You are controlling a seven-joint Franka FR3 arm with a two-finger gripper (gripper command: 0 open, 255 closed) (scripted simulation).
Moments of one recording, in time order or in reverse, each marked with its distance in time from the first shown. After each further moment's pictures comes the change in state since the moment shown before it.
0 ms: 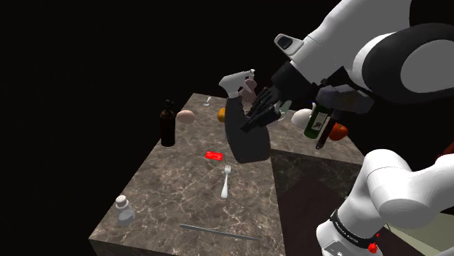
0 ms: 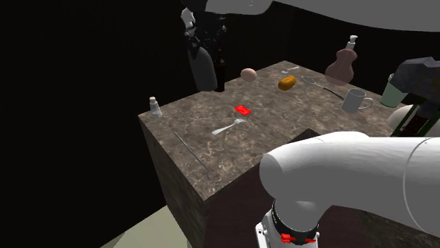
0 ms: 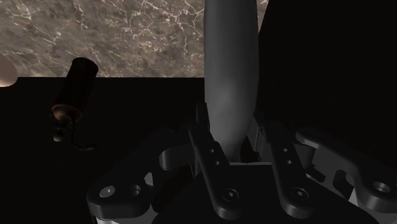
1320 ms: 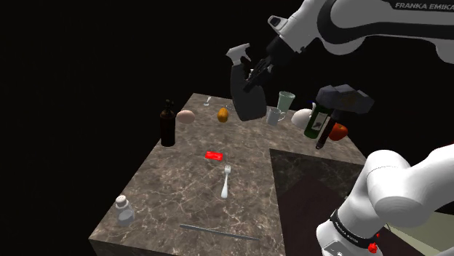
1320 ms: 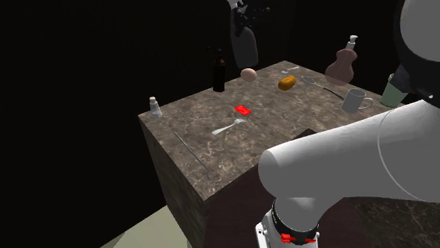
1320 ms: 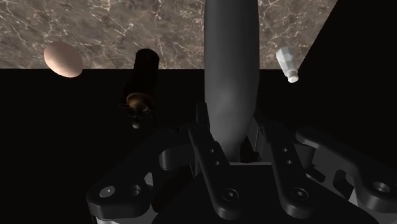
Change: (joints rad) arm -0.080 0.216 -0.323 0.205 -0.076 -0.062 -0.325
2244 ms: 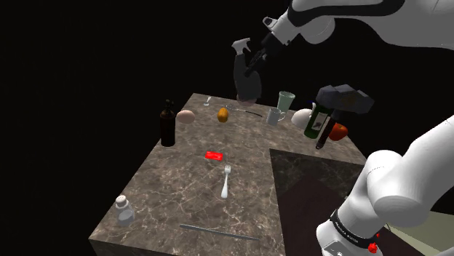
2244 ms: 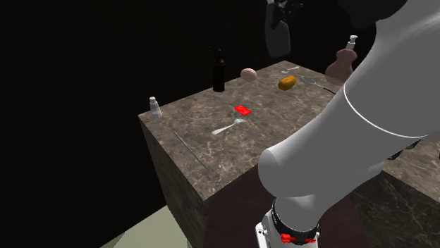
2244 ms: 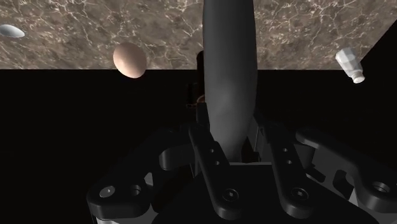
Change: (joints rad) arm -0.015 0.355 -0.293 0.333 0.075 -0.070 -0.337
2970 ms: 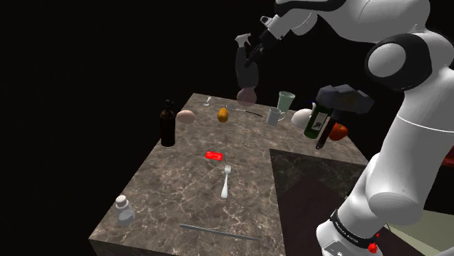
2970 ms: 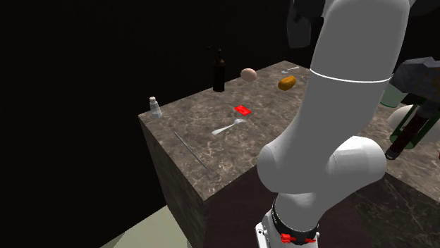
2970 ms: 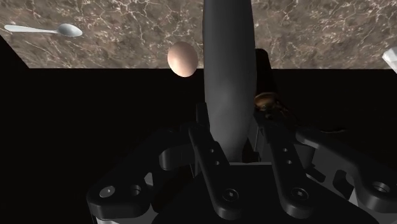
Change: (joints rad) arm -0.100 0.426 -0.171 0.485 0.231 -0.214 -0.246
